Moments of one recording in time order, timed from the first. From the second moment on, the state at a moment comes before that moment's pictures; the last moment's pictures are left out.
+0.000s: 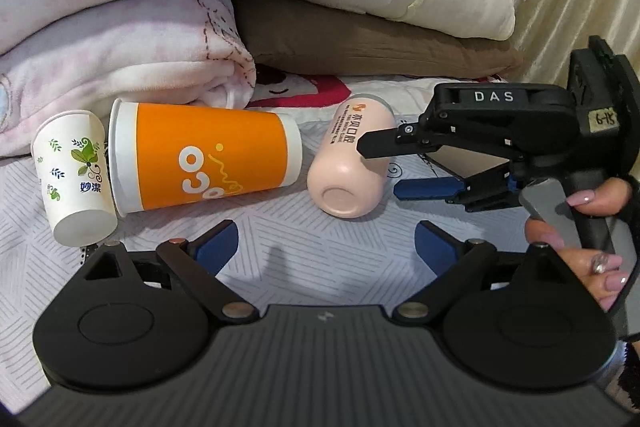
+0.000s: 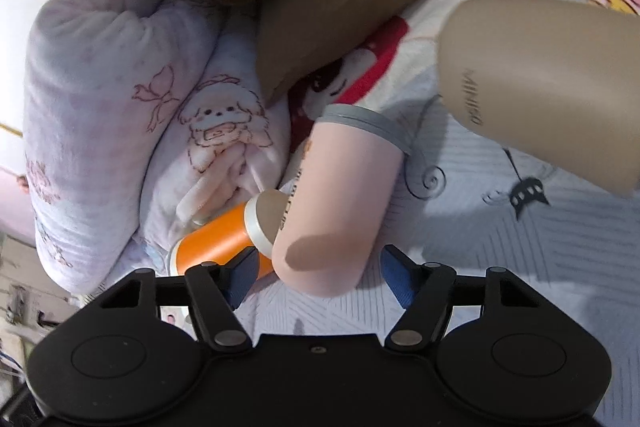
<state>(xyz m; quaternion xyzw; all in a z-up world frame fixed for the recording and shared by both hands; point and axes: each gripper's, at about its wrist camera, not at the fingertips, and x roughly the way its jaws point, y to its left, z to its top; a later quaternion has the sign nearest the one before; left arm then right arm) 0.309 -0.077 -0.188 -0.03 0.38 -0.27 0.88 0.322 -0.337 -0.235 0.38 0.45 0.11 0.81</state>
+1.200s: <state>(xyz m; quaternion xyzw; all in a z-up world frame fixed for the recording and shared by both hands) 0.299 -0.072 -0.201 -0.03 0.38 -0.28 0.88 0.319 -0.349 -0.254 0.44 0.41 0.09 0.80</state>
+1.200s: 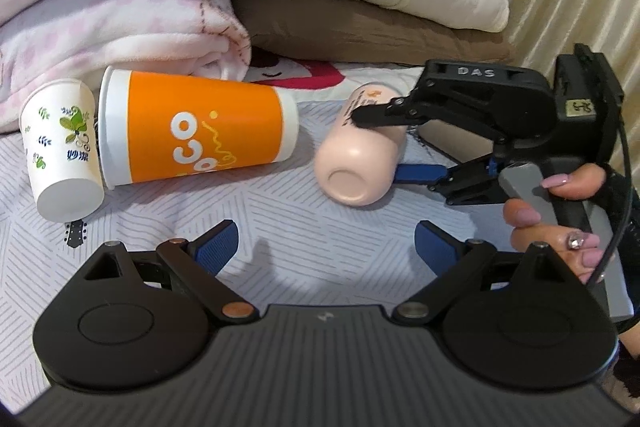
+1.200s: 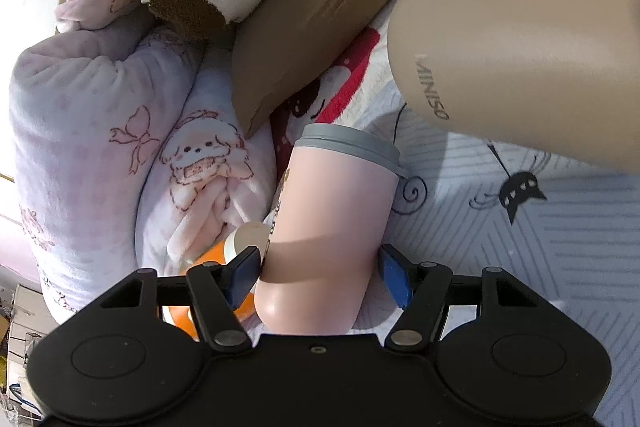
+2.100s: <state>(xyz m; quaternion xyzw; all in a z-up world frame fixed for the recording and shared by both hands) 0.212 -0.059 -0.160 -0.07 0.39 -0.32 0.86 0.226 -0.339 -0.237 0.39 0.50 0.12 0.76</state>
